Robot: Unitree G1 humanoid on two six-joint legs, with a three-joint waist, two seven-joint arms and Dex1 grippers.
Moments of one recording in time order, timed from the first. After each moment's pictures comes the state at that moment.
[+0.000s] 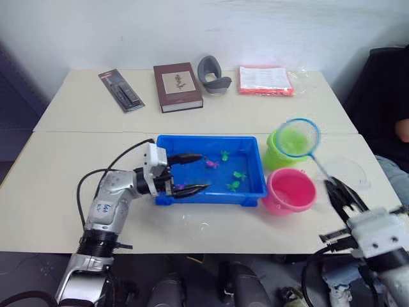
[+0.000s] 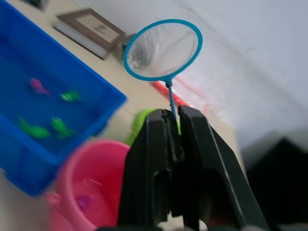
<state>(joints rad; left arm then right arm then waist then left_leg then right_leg) -0.44 0.44 0.01 0.12 -0.46 0.13 -1.09 0.46 -0.49 -0.33 -0.89 0.24 0.17 0.39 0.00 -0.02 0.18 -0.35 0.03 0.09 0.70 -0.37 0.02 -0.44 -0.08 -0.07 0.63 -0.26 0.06</state>
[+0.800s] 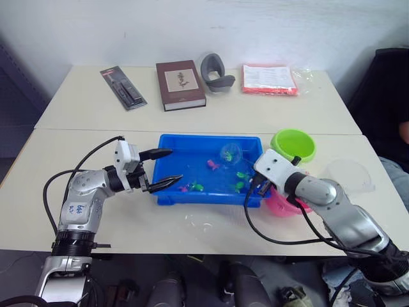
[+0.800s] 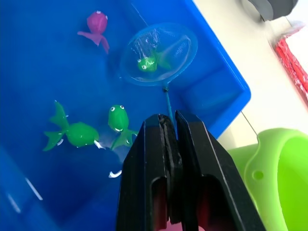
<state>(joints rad) -0.41 0.54 0.08 0.17 -0.44 0.07 -1.08 -0.42 -0.76 0.36 -0.43 0.01 0.72 0.42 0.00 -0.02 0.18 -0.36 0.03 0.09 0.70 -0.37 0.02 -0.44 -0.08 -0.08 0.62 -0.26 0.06</state>
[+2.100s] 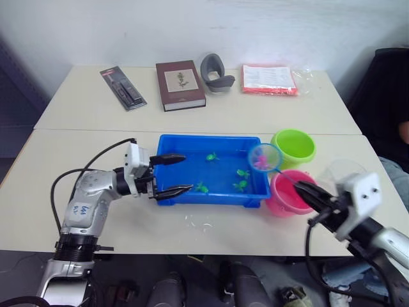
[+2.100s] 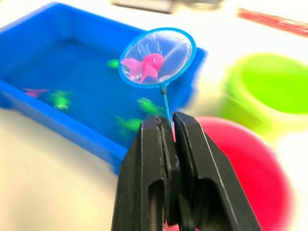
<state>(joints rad) -0.39 0.52 0.02 0.04 -0.48 0.18 -1.14 0.28 -0.44 -0.58 -0.94 0.49 0.84 0.56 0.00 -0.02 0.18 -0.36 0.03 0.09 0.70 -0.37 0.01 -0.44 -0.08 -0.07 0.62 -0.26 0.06</state>
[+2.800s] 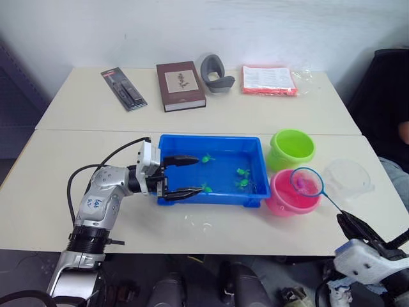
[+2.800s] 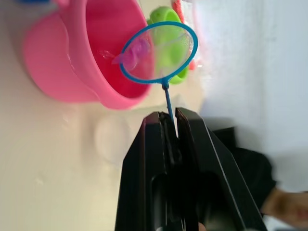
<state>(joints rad) -0.46 0.47 -0.02 0.09 -0.48 0.19 -1.20 0.75 -0.46 -0.55 -0.66 -0.57 -0.38 0.30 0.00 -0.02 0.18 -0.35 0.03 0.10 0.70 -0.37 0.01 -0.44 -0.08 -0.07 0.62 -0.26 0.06</state>
